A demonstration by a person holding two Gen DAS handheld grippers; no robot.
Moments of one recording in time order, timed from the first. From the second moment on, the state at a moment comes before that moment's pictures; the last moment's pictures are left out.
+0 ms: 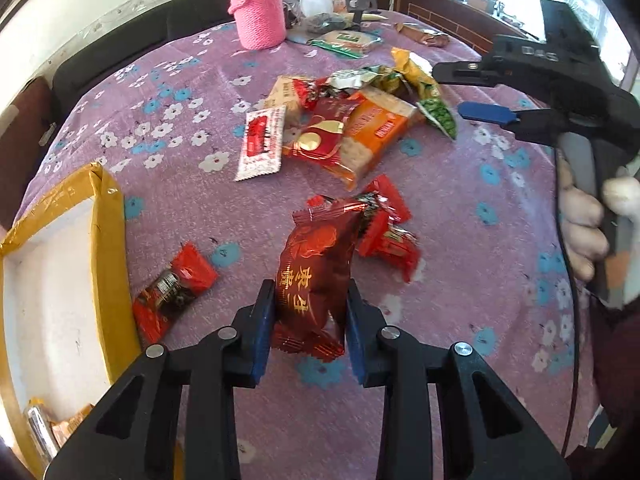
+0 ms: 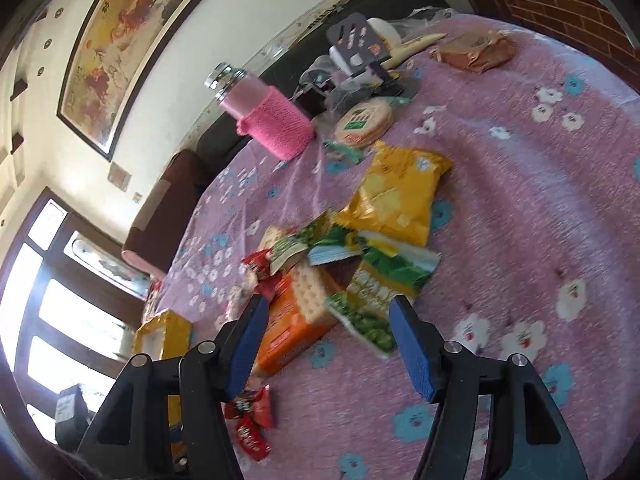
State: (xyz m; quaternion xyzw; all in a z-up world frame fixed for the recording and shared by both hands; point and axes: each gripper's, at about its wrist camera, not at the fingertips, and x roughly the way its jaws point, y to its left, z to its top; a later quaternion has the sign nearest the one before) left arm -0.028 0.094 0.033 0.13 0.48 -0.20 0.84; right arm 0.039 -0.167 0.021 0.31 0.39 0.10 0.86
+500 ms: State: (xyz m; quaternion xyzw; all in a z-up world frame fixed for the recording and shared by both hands) left arm -0.054 0.127 0.058 0.02 0.45 -0.19 0.87; right arm 0.062 -0.148 0.004 0.19 0.41 0.02 0.89
